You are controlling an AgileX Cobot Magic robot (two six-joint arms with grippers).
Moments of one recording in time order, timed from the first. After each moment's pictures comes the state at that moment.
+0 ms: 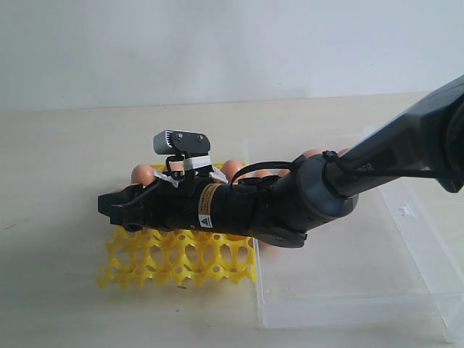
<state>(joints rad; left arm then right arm) 0.04 0.01 0.00 -0.05 0.37 0.03 0.73 2.21 -1.12 -0.62 -0.79 0.97</state>
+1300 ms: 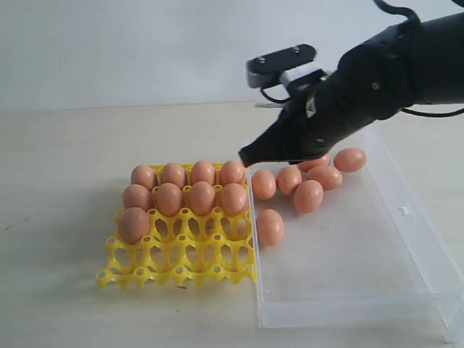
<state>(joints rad) 0.04 0.01 0.00 -0.05 0.37 0.03 0.55 1.72 -1.12 -0.14 0.44 0.18</state>
